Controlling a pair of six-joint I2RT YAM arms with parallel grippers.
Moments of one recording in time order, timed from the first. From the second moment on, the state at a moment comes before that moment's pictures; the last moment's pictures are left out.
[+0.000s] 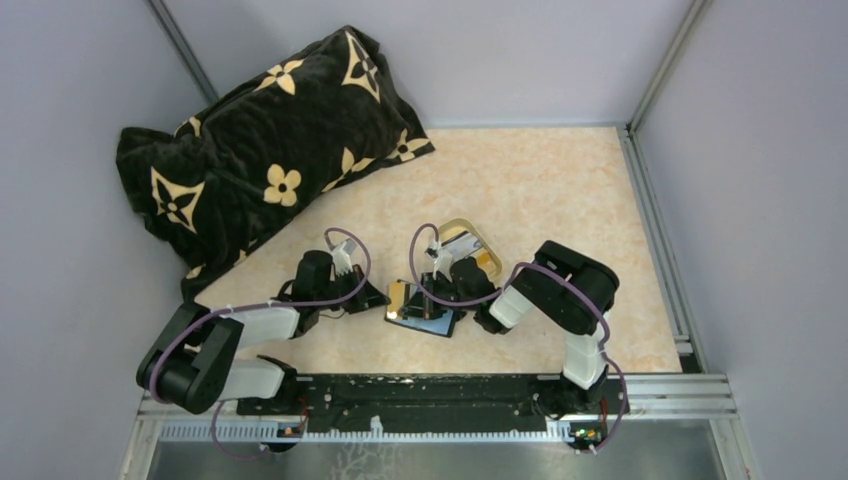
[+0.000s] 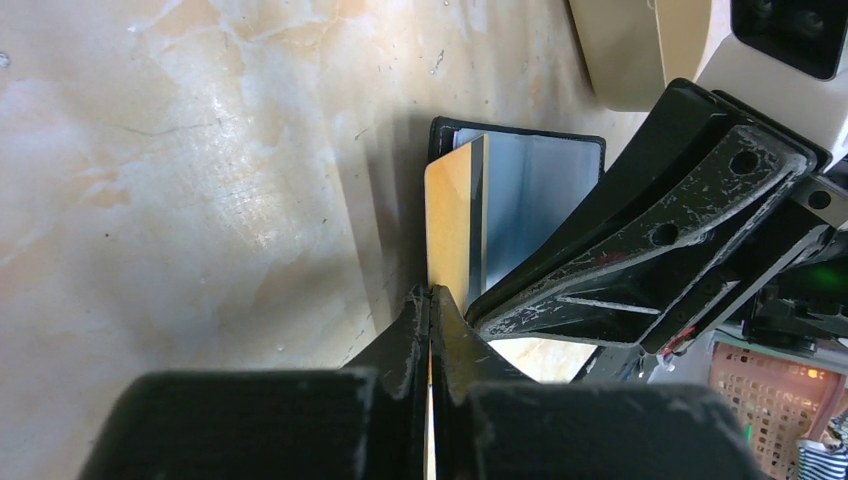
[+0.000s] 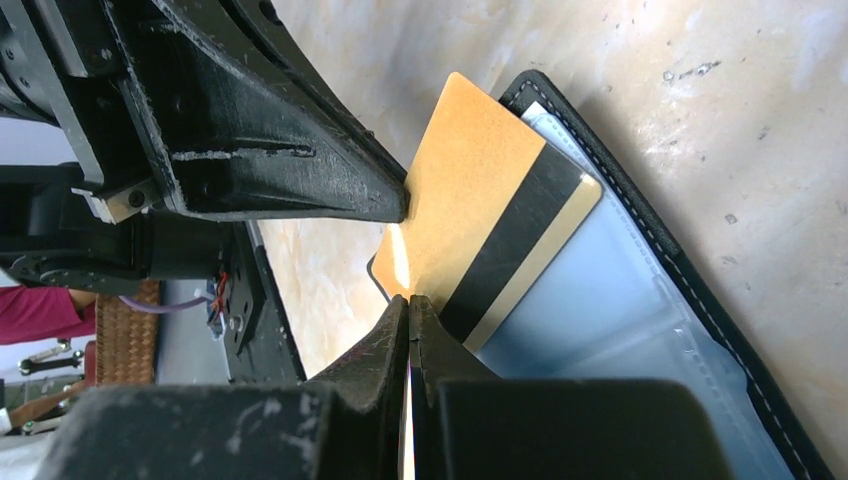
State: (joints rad) left arm -0.42 1.31 0.26 0.43 0.49 -0.71; right arm 0.87 1.88 0.52 0.96 -0.42 0.82
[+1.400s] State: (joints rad) left arm -0.36 1.07 0.30 0.46 0.81 -0.81; right arm 0.79 1.36 0.42 0.69 -0.38 0.70
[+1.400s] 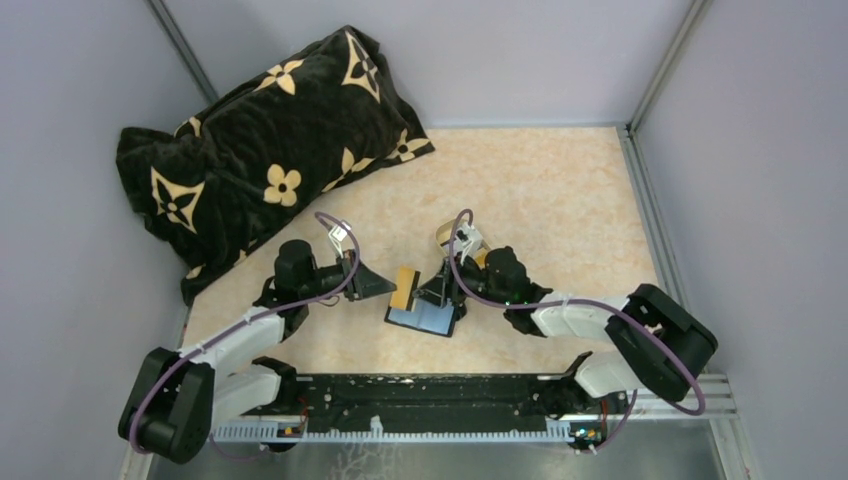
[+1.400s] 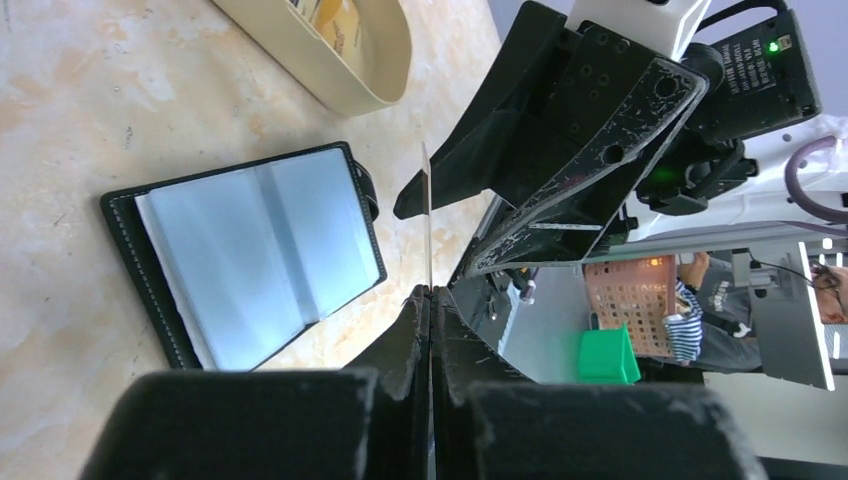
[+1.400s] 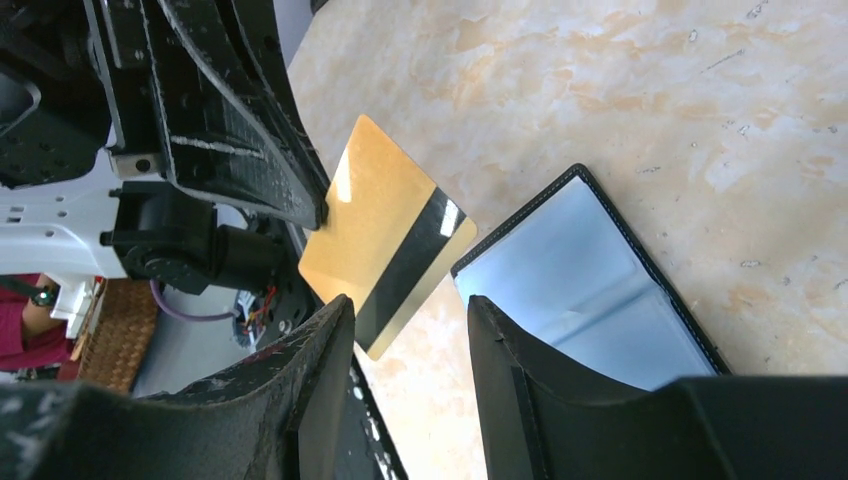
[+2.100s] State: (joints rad) left arm -0.35 1.15 0.31 0.61 0.84 -0.87; right arm 0.78 1.32 0.40 0.75 -0.43 0.73
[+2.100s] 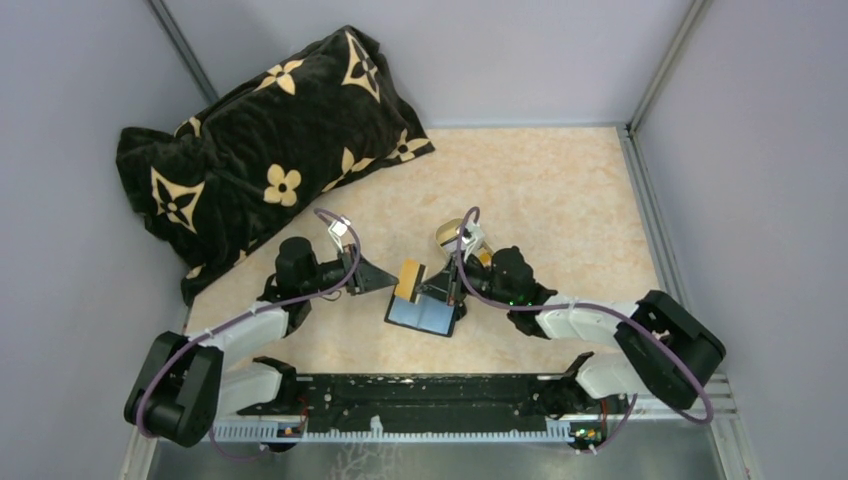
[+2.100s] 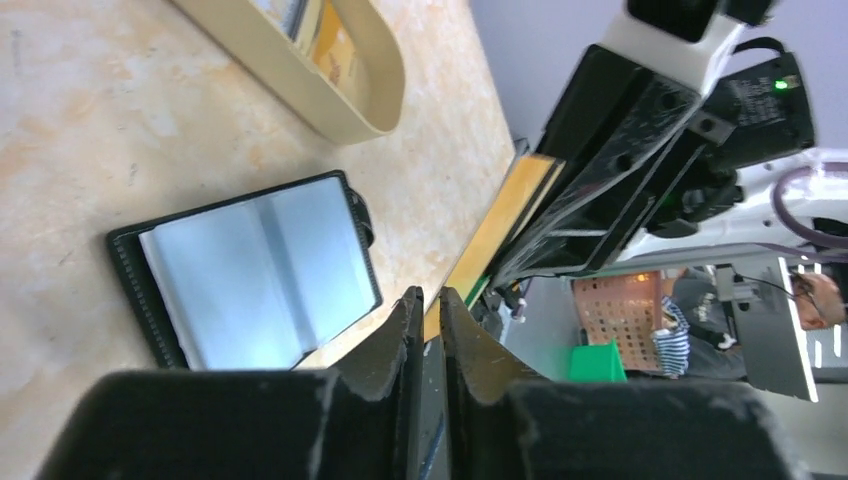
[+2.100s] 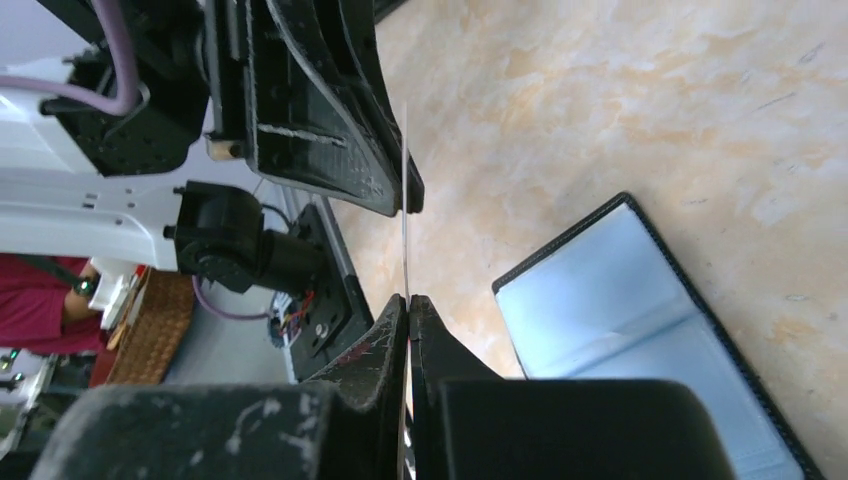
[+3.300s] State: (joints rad) left arm -0.35 1.06 0.26 0.42 0.63 -0.77; right arm 0.55 1.48 0.40 0.65 0.06 0.88
